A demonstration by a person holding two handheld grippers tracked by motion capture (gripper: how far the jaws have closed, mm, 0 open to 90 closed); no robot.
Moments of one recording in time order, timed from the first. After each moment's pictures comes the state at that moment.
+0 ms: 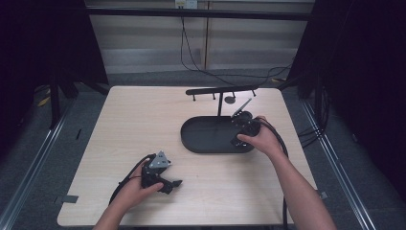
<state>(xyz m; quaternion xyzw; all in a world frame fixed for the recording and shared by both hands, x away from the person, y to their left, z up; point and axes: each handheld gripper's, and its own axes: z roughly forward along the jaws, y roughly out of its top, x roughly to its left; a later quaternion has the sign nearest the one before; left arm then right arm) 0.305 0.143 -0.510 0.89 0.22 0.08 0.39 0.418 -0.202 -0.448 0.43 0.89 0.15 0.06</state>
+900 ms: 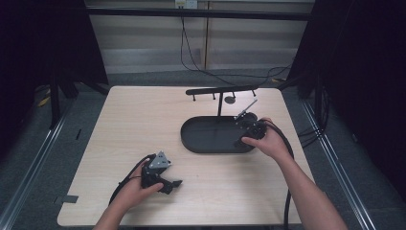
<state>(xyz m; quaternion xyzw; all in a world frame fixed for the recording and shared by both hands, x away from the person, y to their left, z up) 0.304 0.143 -0.509 0.89 0.22 0.08 0.39 0.395 -0.209 -0.429 0.42 0.89 0.16 0.06</state>
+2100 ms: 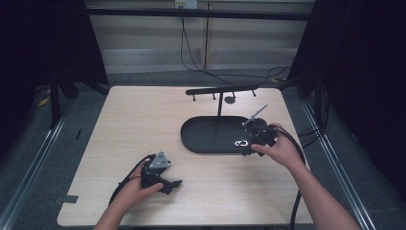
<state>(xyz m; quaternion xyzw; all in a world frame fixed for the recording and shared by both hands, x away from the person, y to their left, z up) 0.304 0.143 -0.509 0.89 0.22 0.08 0.39 0.361 -0.227 -0.416 0.40 0.90 0.17 0.05</state>
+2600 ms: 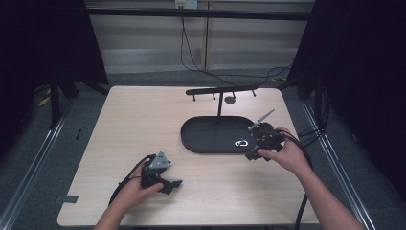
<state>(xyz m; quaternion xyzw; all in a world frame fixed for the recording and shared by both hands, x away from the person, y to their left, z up) 0.303 0.143 -0.509 0.89 0.22 0.08 0.39 0.343 -0.240 -0.416 0.40 0.90 0.18 0.05</state>
